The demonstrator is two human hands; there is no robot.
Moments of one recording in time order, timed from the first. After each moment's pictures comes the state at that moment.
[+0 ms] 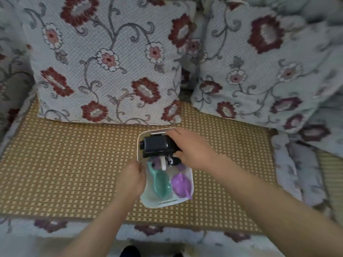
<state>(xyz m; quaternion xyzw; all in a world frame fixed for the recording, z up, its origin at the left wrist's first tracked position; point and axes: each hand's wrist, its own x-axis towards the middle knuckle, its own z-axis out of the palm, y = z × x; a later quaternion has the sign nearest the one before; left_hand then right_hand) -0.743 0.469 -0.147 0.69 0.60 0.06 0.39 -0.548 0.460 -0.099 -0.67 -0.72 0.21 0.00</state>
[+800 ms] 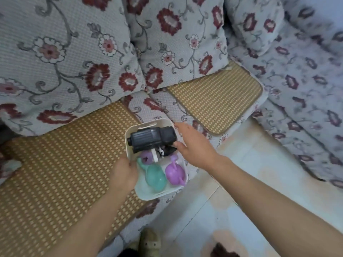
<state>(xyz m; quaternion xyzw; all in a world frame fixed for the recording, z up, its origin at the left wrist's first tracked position) -0.409 0.242 -0.149 0.81 0.36 -0.09 0.45 -0.292 0.066 -0.062 -0.92 -0.28 0.18 0.19</state>
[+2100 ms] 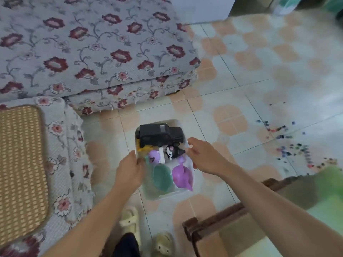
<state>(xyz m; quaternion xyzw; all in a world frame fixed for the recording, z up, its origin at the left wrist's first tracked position) -0.232 -0.371 -0.101 0.89 -0.22 -0.31 0.27 -0.368 -0.533 -0.063 -0.84 0.37 0.13 0.38</state>
